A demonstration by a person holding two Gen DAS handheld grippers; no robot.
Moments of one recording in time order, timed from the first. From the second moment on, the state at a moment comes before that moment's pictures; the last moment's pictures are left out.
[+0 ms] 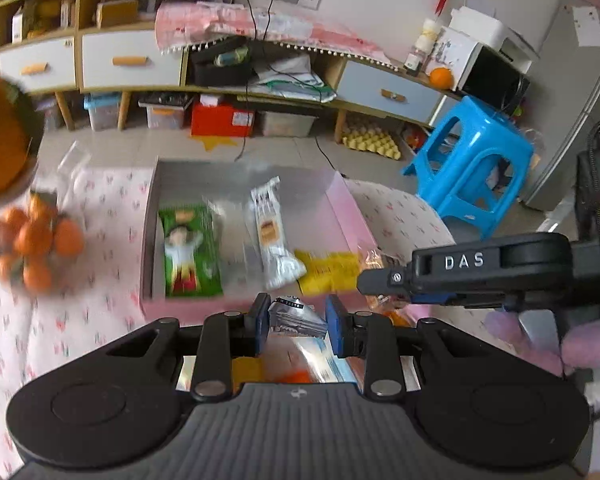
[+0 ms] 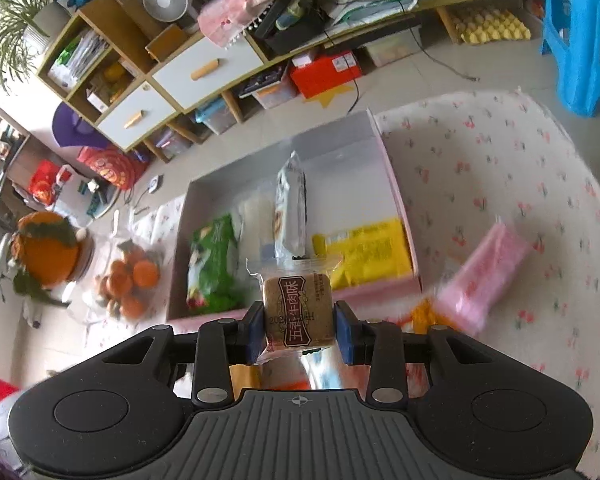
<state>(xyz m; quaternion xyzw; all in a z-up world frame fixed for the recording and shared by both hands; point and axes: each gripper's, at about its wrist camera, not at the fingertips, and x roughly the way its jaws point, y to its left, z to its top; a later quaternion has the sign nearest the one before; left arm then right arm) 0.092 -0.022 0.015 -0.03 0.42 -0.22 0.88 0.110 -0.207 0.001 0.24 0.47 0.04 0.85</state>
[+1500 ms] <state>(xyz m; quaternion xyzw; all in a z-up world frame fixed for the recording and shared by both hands) 0.206 -0.064 -0.031 0.11 0.39 -0.14 0.90 0.205 -0.230 -0.058 0.25 0.42 0.02 0.87</state>
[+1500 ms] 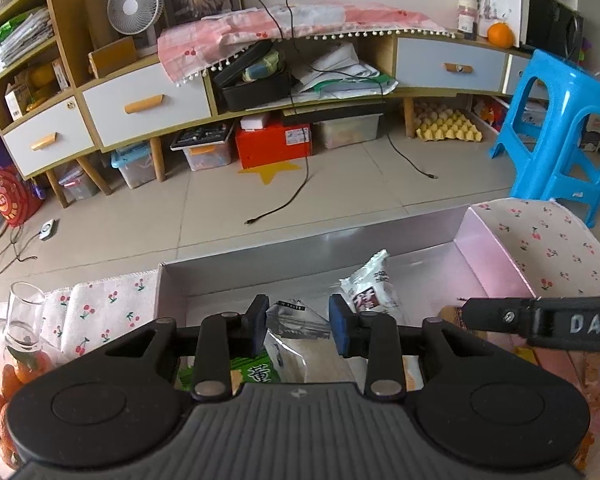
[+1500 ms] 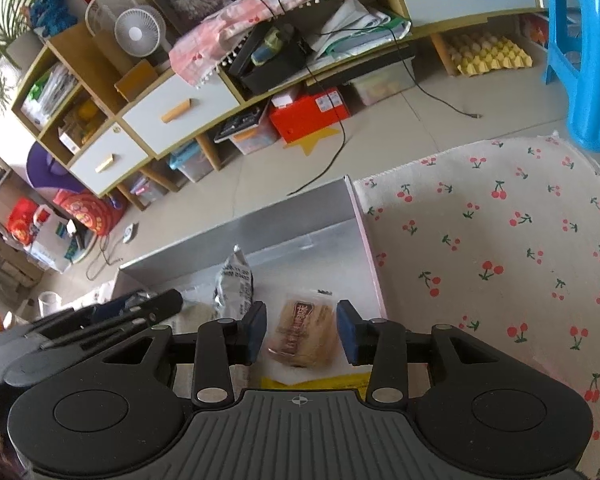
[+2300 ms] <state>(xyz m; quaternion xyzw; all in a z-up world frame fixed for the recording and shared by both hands) 0.170 -0.064 -0.006 0.11 0.38 -0.14 0.91 0.174 -0.241 -0.016 0.24 0.41 0.01 0.88</state>
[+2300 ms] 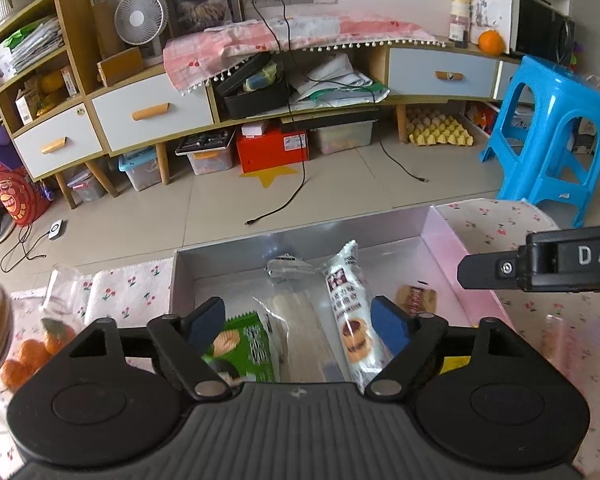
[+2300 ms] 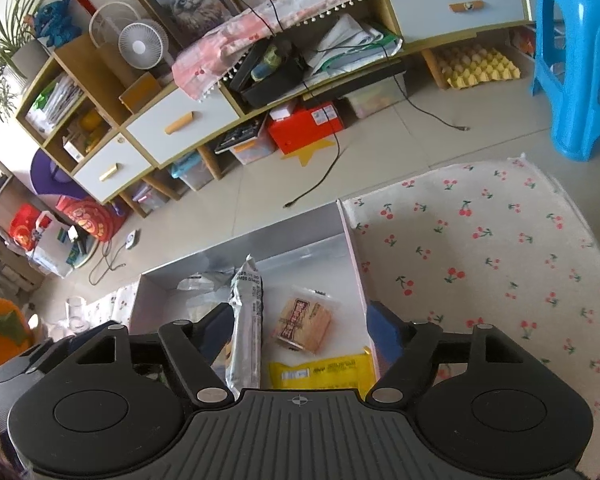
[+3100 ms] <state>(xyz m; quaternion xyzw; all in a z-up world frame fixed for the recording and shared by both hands) 0.075 -0.024 0.006 0.08 0.44 -0.12 0.88 0.077 -0.208 0.009 0.17 0.48 0.01 0.86</state>
